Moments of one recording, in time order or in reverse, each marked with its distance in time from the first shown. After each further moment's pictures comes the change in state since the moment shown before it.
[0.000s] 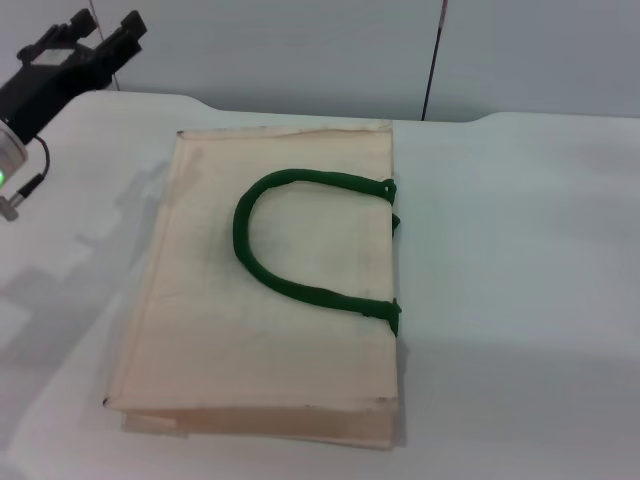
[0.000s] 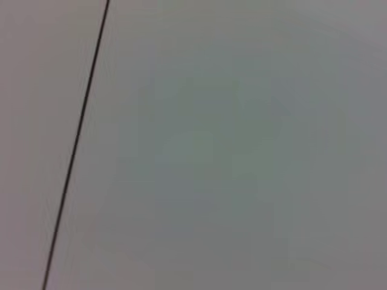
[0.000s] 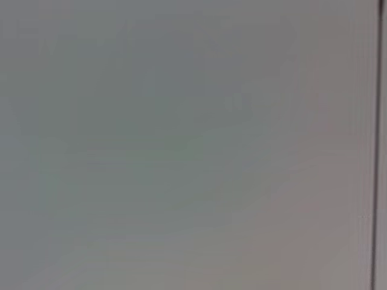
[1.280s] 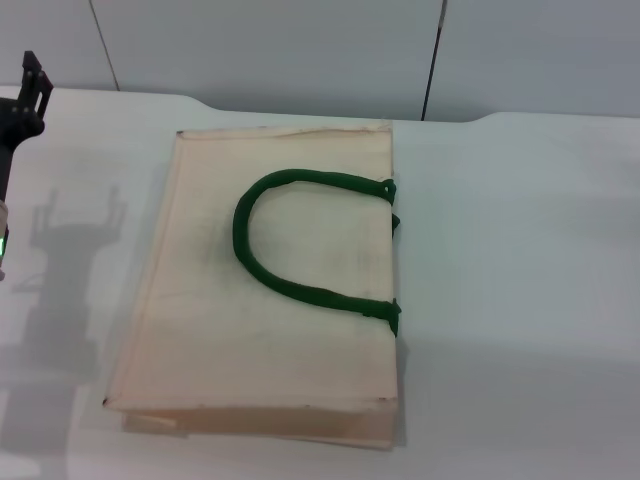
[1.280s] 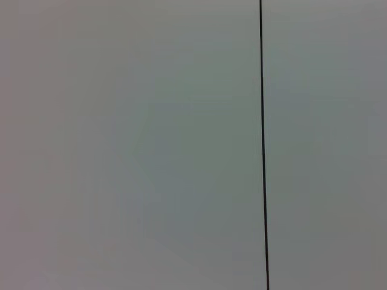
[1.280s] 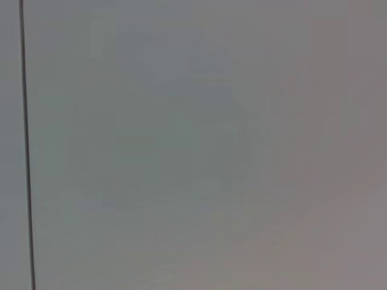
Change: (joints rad) left arm 0.149 -0.003 -0.046 0.488 -0.598 -0.034 0.896; right arm 0.006 -0.001 0.158 0.045 0.012 -0.101 -0.085
